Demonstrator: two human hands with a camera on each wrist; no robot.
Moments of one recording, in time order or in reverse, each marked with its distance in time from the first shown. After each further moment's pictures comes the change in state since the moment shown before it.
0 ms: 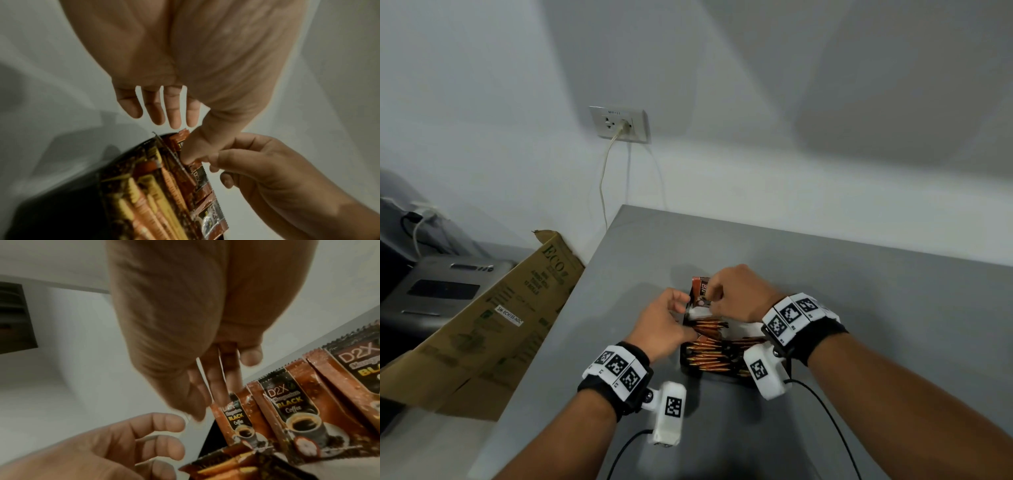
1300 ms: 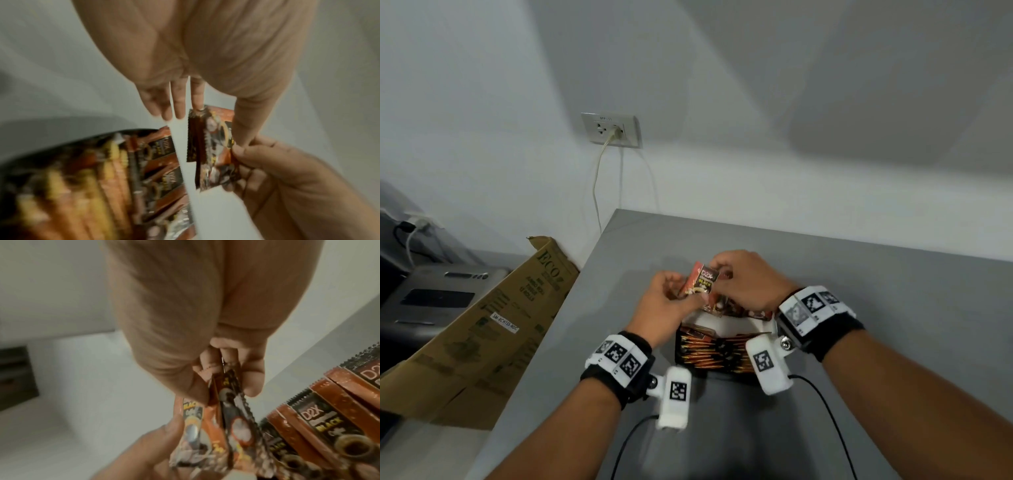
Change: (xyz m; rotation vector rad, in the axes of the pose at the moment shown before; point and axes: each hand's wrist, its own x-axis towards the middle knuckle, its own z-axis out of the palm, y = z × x) left_hand 0.008 0.018 0.006 -0.254 0.091 0.069; right_hand -0.027 -0.009 -0.030 0.270 0.138 0.026
